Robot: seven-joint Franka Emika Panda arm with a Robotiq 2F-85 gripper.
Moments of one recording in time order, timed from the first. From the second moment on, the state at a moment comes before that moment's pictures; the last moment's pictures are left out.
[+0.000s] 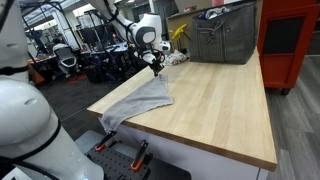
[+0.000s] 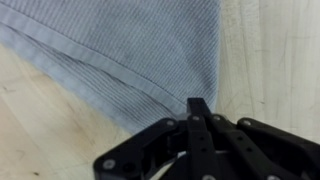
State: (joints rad) arm -0.06 0.36 0.06 -2.05 0.37 2.50 -0.02
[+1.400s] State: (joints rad) arm 0.08 0.57 -0.03 -1.78 0.12 2.49 0.25
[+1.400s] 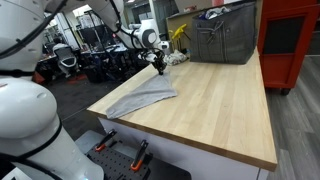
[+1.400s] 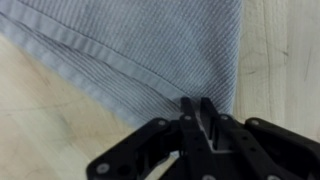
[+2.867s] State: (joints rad) arm 0.06 0.43 0.03 -1.65 0.46 2.20 0.62
